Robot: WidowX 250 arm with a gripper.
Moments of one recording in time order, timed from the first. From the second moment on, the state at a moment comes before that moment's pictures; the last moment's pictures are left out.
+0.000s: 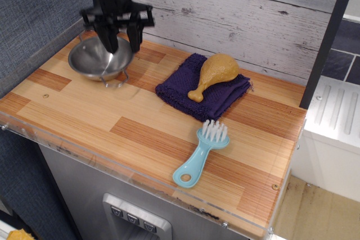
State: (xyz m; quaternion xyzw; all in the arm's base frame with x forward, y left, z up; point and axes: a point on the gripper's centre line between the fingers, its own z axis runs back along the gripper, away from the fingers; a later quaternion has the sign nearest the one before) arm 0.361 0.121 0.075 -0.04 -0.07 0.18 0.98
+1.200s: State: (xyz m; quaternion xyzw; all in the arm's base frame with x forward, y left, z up) arm 0.287 0.080 0.069 0.00 -0.05 0.10 0.99
